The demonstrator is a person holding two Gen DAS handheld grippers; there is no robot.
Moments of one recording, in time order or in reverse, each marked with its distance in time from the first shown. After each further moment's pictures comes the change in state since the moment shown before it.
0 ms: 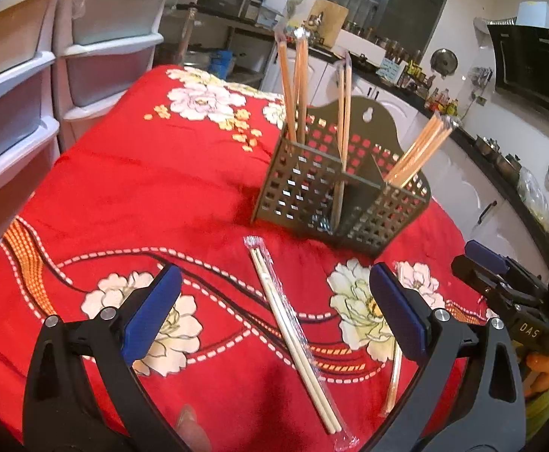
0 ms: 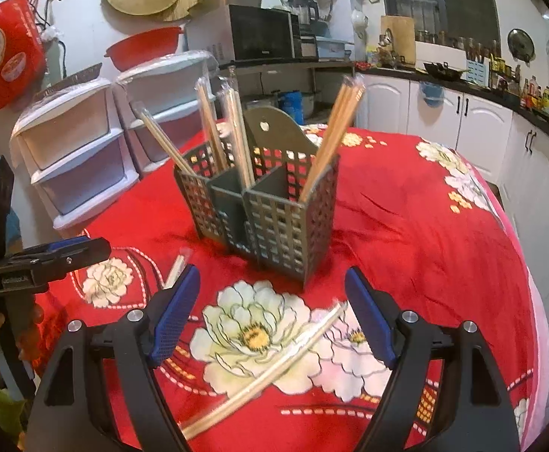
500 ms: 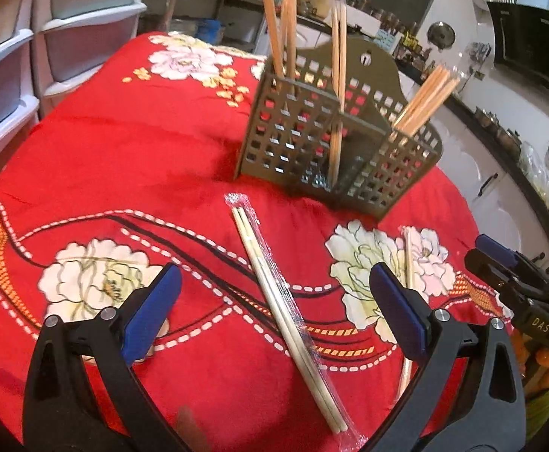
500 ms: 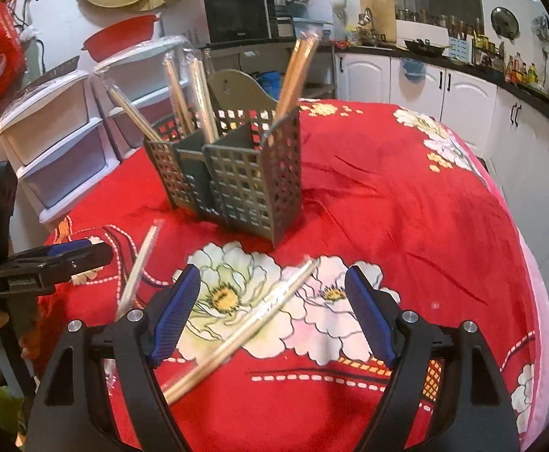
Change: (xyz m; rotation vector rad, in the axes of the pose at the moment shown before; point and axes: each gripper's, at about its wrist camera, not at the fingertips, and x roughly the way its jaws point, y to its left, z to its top) left arm 0.039 -0.008 -0.021 0.025 0.114 -0.018; right arm 0.007 -0.025 -0.028 0.056 0.067 -0.040
